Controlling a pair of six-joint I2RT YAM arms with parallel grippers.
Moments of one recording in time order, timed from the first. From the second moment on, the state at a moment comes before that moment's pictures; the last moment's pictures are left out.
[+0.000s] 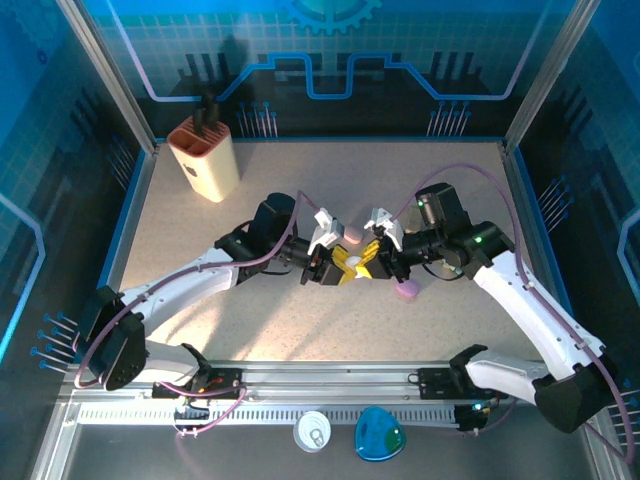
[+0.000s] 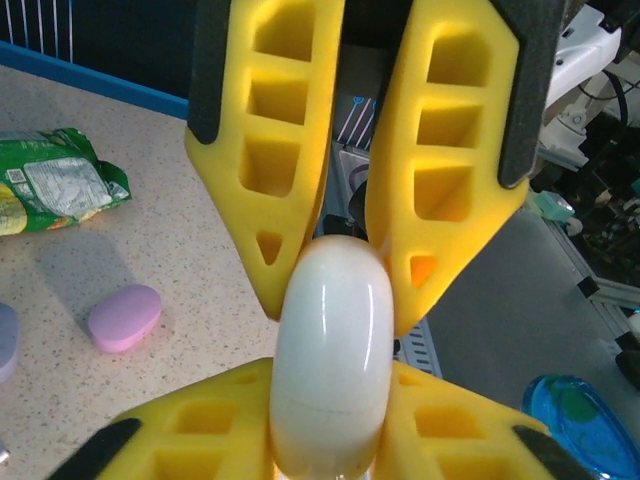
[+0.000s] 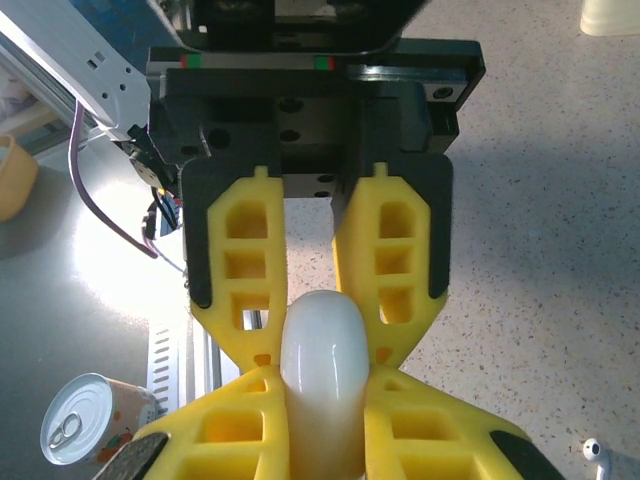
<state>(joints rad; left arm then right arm) -0.66 1.37 0.96 -0.08 1.01 0.03 0.48 1.12 1.14 -0.87 -0.82 -0.35</state>
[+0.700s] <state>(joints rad) -0.66 1.35 0.91 0.00 0.98 0.08 0.35 1.06 1.06 -0.65 -0.74 -0.10</state>
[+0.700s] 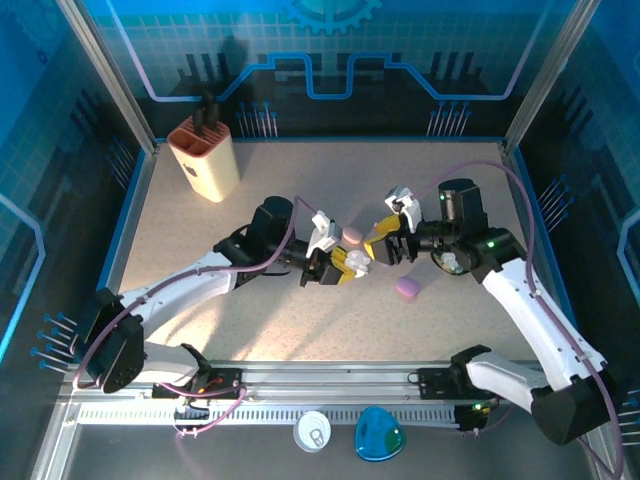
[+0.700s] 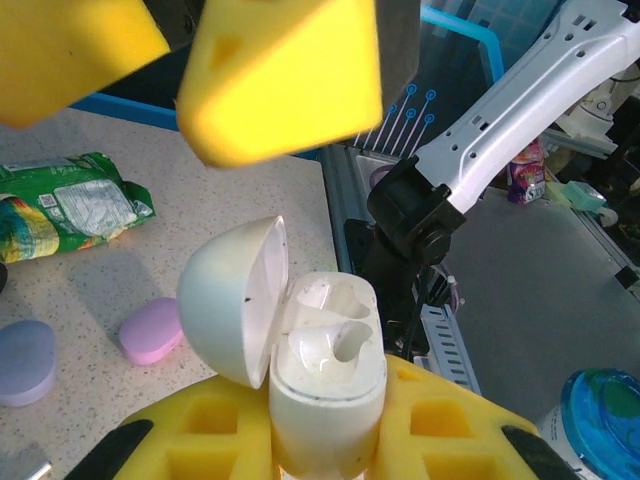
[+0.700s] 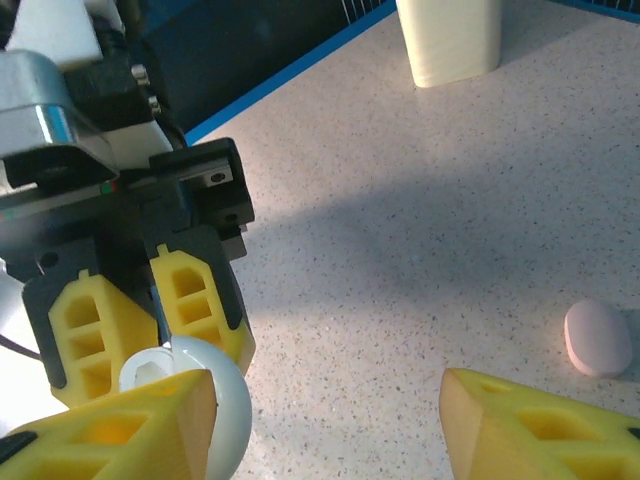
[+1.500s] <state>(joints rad) -0.52 1.33 0.78 0.38 0.87 0.03 0.23 1.37 1.09 -0.46 -0.33 0.32</state>
